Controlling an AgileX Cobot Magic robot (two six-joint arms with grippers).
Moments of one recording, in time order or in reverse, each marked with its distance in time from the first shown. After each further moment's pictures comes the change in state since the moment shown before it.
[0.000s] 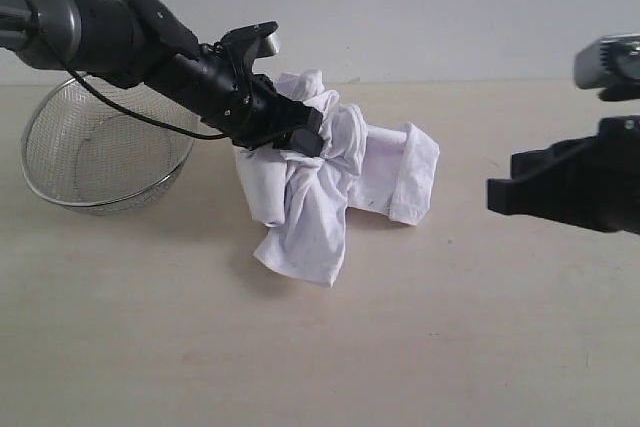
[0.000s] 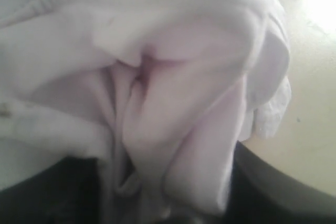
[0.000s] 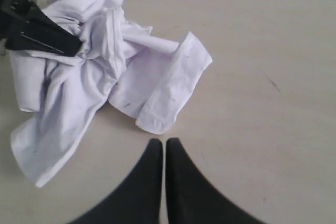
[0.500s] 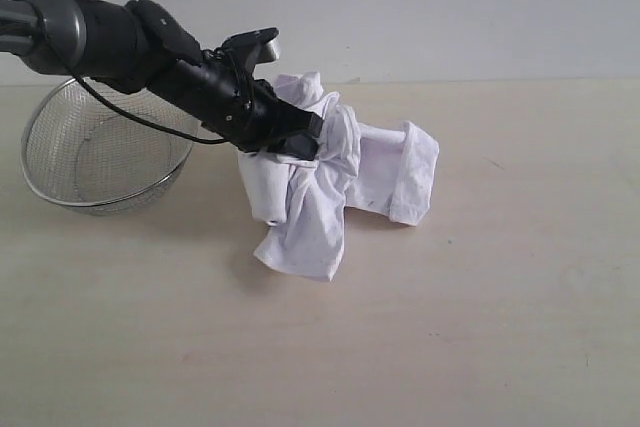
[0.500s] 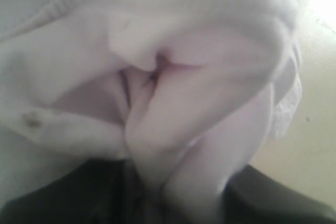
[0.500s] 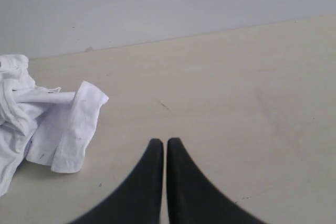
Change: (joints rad) left arm 0.000 0.020 0.000 0.002 -0.010 -0.002; right arm -0.319 -0.417 0.210 0.000 0.022 0.049
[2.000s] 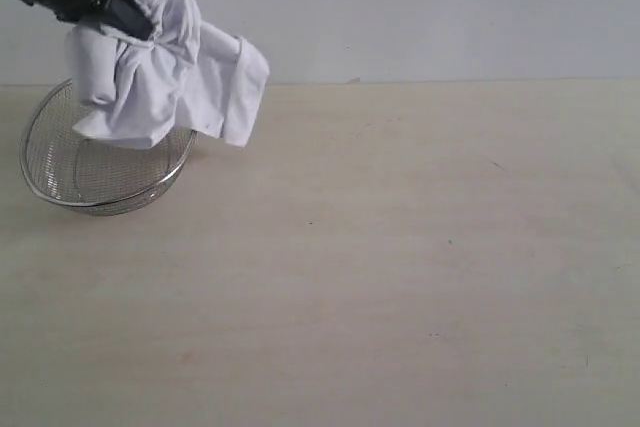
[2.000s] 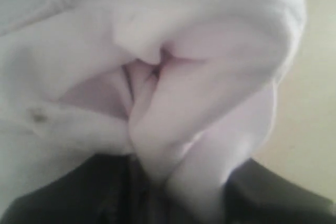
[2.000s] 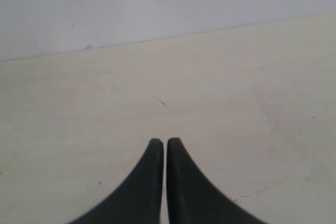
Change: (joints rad) left arm 0.358 -0.048 -0.475 0.358 0.538 -0.244; right arm 0.000 0.000 0.001 0.000 0.008 -0.002
